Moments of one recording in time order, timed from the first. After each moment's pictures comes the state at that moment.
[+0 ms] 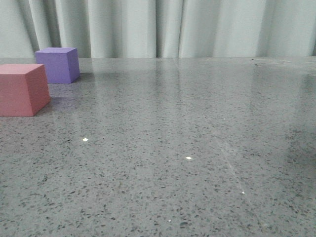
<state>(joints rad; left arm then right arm) -0.36 1.77 -2.19 0.03 1.26 -0.03 0.55 0.84 -0.94 0.11 0.85 0.22</state>
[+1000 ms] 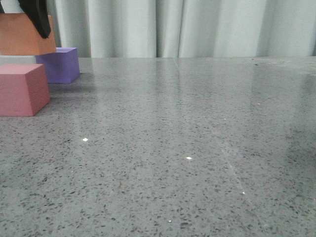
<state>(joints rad) -0.25 1.67 -1.54 0.05 0.97 -0.30 0.55 0.84 -0.94 0.11 0.84 0.22</state>
